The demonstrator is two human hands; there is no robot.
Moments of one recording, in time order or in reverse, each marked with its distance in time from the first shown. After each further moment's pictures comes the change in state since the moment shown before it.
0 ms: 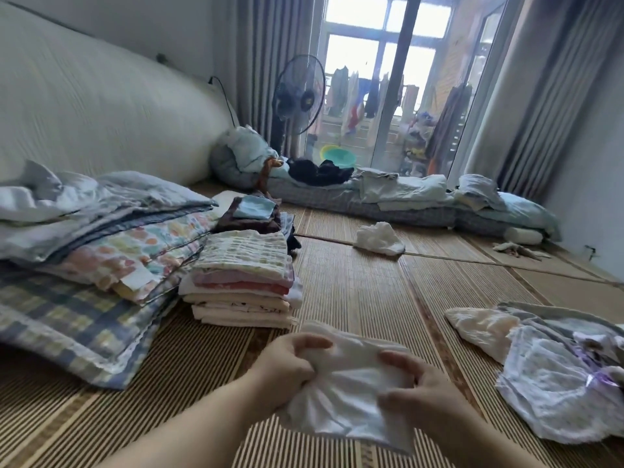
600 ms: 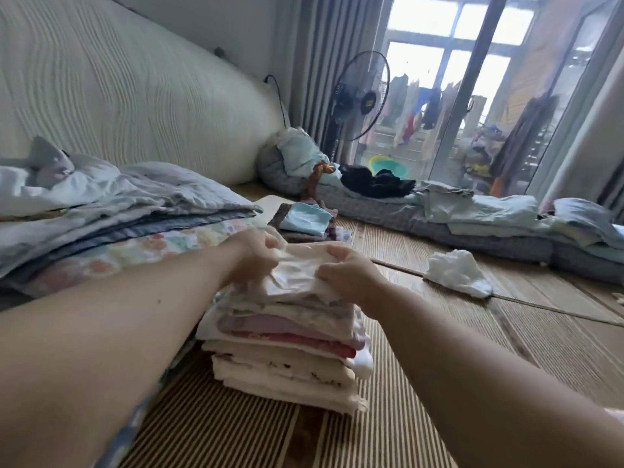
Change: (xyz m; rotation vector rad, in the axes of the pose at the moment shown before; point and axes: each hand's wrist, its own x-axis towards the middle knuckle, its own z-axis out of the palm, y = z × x) left_hand 0.186 0.097 -0.214 0.791 0.411 0.090; right_hand 0.316 -0.122 0.152 -0.414 -0.052 -0.275
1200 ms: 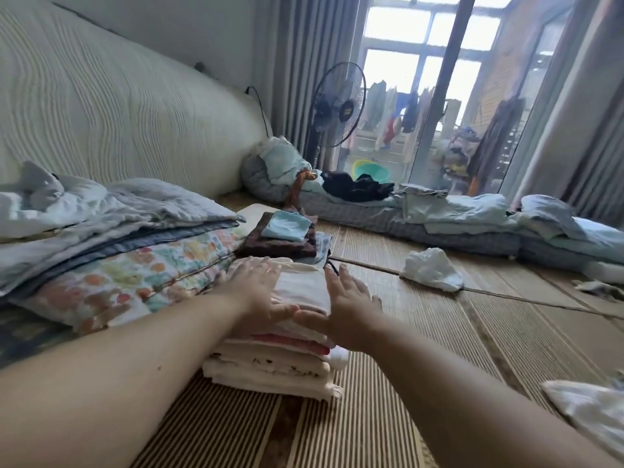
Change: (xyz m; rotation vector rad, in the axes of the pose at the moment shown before) left_hand -0.046 0.017 0.034 0.668 -0.148 0.103; right_hand -0.069 0.030 -0.025 -0.706 -0.089 -0.075
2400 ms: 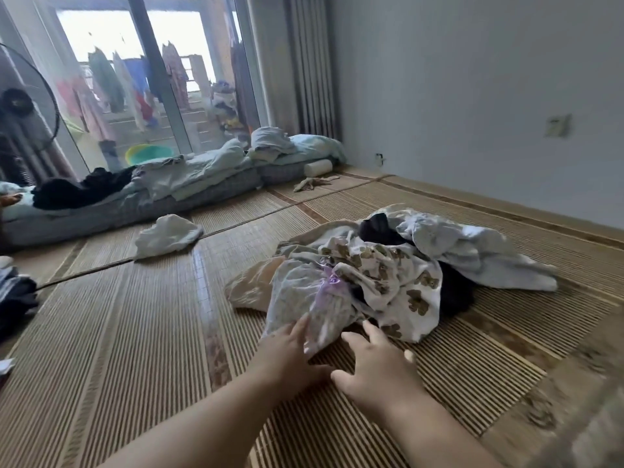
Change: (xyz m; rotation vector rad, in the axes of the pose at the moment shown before) left_hand -0.143 0.533 0.159 -0.073 -0.192 0.657; right_hand -0.451 0.330 0.005 0.250 0.232 0.826
